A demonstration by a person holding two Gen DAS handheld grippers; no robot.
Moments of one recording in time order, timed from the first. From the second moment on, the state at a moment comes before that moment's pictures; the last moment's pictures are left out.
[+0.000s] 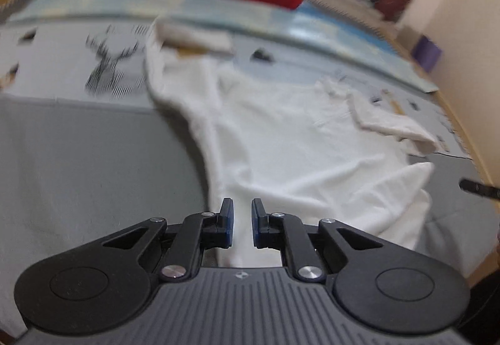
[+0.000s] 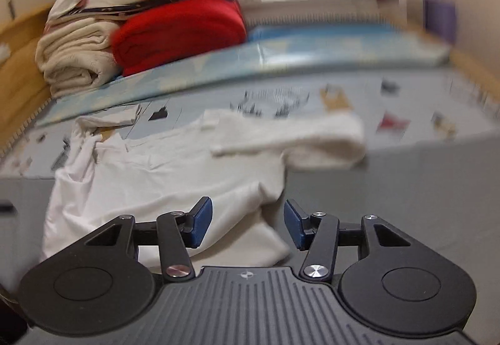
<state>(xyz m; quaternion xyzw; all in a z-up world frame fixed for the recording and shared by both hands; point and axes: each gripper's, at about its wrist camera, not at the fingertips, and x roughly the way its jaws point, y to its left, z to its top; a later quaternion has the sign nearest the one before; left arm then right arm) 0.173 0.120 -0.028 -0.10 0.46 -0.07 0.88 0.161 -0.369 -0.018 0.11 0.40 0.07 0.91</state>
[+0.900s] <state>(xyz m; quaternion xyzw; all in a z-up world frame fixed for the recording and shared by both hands) 0.317 0.098 -0.097 -0.04 0.54 -0.01 0.84 0.211 -0.352 -0.100 0.02 0.54 0.11 0.83</state>
